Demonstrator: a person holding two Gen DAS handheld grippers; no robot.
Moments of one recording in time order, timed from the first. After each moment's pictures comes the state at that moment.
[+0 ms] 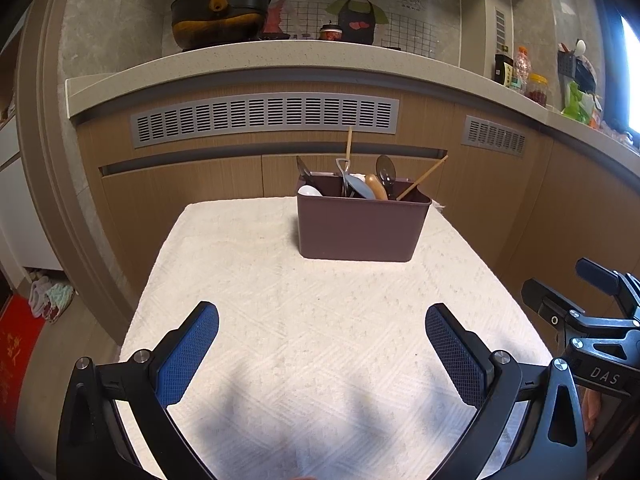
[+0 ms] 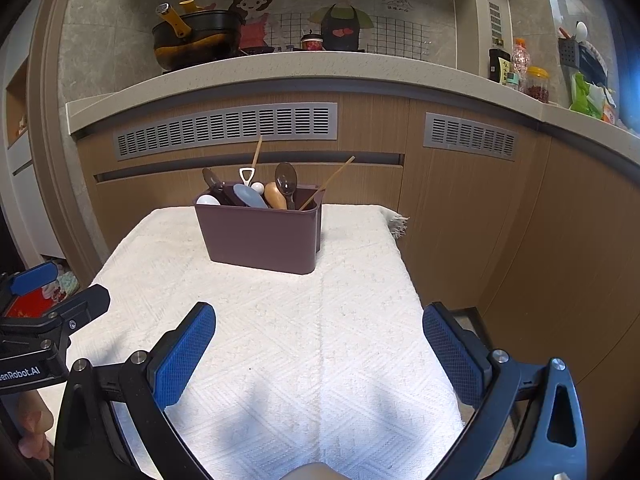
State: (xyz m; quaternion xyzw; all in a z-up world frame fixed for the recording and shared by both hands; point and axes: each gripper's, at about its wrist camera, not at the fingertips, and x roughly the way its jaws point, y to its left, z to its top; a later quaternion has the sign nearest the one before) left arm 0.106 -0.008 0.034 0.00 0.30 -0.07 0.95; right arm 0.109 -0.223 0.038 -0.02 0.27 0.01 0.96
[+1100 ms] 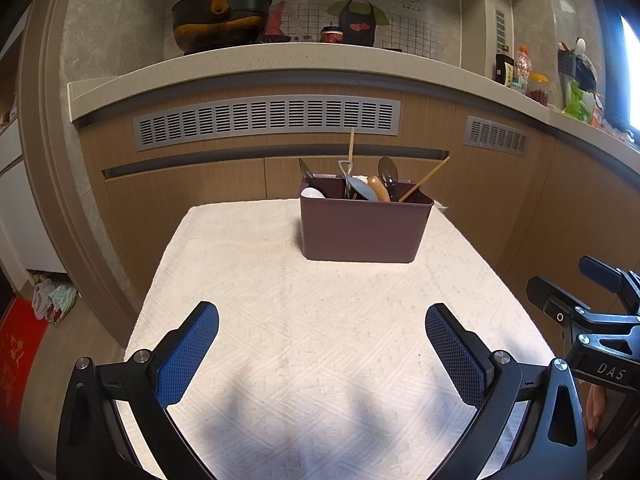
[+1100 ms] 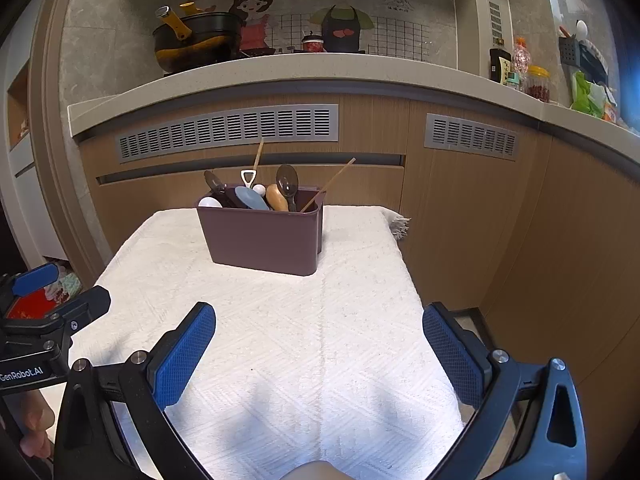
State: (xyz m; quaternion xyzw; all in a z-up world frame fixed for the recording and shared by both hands) left arm 0.105 -0.007 0.033 0.00 0.29 -0.07 0.95; right arm 0.110 -0.228 0.041 -0.02 0.27 0.02 0.96
